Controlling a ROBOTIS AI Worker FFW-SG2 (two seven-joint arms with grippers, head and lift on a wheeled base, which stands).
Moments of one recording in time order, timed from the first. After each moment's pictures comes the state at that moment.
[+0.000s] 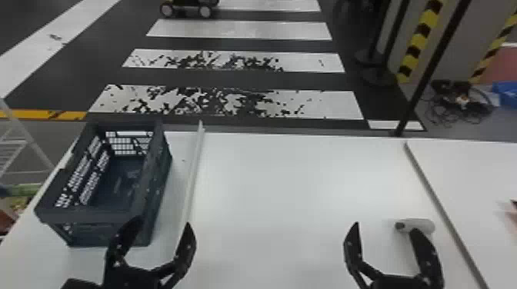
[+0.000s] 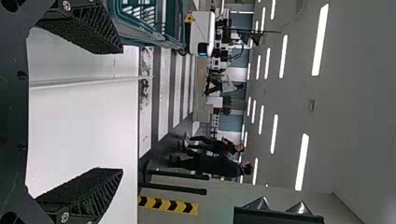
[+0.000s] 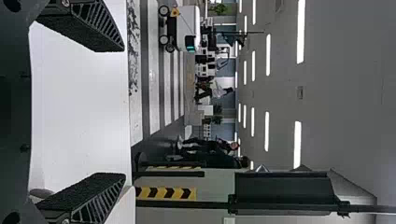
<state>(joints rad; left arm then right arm) 0.60 0.24 -0.11 -1.80 0.21 -0.37 -0.02 0.56 -0.05 0.12 -1.69 0.03 -0.49 -0.23</state>
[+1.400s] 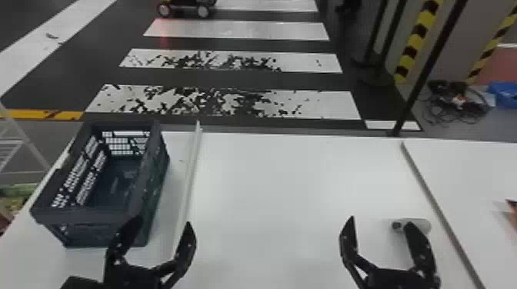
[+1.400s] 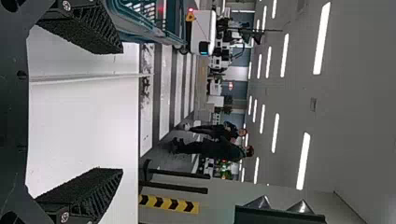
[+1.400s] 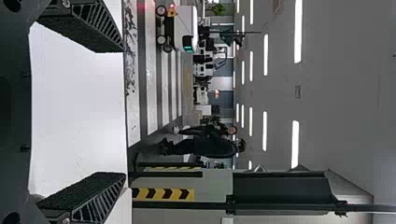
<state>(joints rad) 0.59 0.24 -0.12 -1.80 0.20 -0.36 -0.01 0.55 -0.04 0.12 -1.70 0.04 -0.48 -0.22</state>
